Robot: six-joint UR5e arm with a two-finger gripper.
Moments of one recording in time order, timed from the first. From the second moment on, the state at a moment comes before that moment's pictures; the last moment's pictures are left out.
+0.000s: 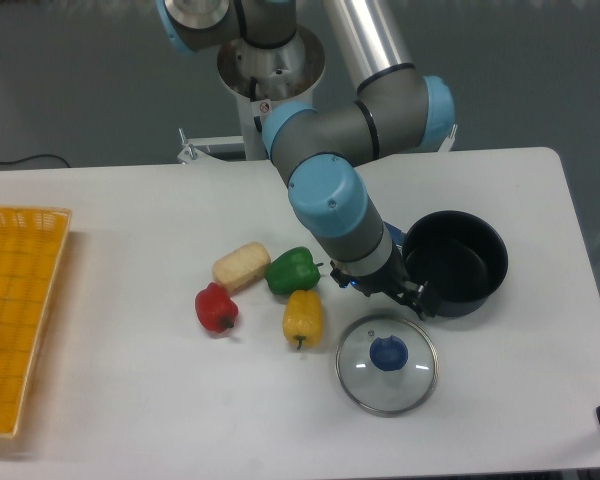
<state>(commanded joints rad) 2.43 -1.98 -1.52 -1.02 1.86 0.98</state>
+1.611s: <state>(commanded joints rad) 2.36 -1.95 -1.66 -1.02 1.58 0.24</state>
